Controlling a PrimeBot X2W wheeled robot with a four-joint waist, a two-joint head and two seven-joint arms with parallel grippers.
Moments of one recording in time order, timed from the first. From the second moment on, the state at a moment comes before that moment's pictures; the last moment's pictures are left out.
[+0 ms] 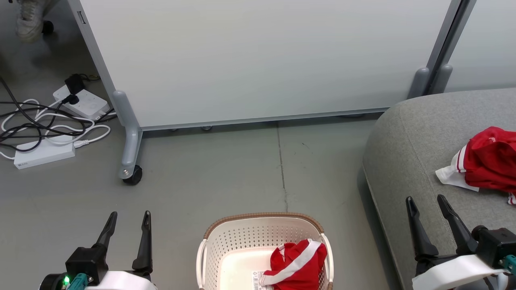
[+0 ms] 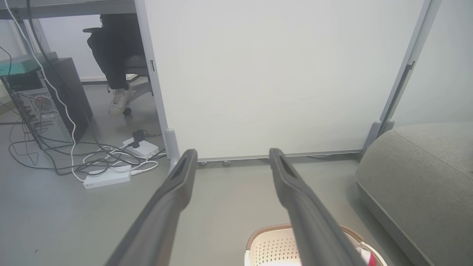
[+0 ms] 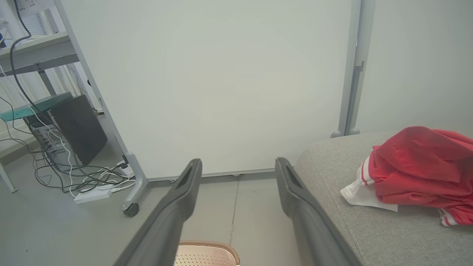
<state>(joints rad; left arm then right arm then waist) 0.01 0.36 -0.38 0.11 -0.52 0.29 -0.24 0.05 -0.05 -0.01 0.03 0.23 0.13 -0.09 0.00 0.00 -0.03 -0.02</state>
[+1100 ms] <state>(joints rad) -0.46 0.18 -0.68 0.45 -0.35 0.09 -0.21 -0.12 -0.05 -0.01 -0.13 0.17 0.13 -0.05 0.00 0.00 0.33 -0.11</state>
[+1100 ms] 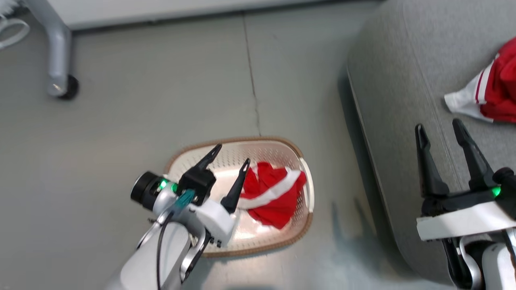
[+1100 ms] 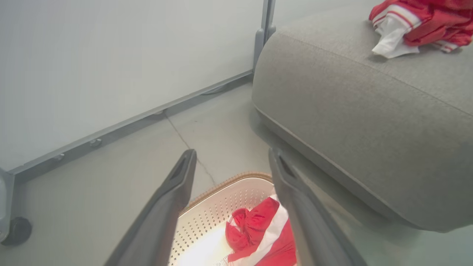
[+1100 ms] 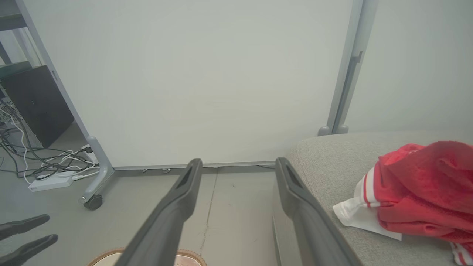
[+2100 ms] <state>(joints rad) -0.91 0.11 -0.75 1.22 -0.35 -0.08 -0.06 -0.38 -0.05 0.16 0.05 0.37 0.13 -0.26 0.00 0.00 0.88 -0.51</state>
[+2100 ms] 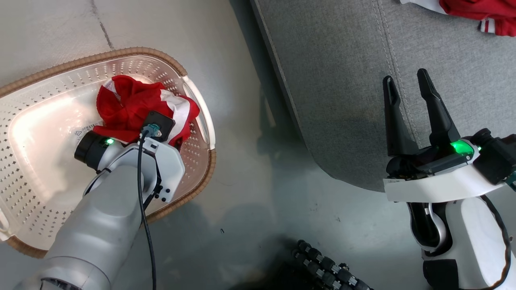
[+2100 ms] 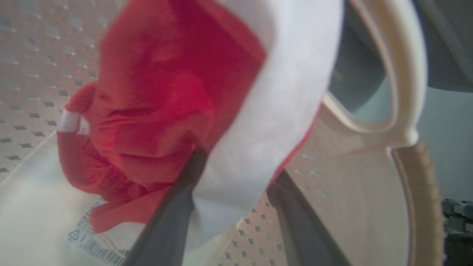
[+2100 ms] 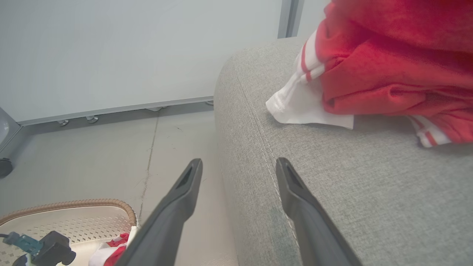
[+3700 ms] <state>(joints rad) -0.38 0.14 -0.43 0.21 -0.42 0.00 -0.26 -0.17 -0.05 0.10 0.06 0.18 0.13 -0.06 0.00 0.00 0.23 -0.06</state>
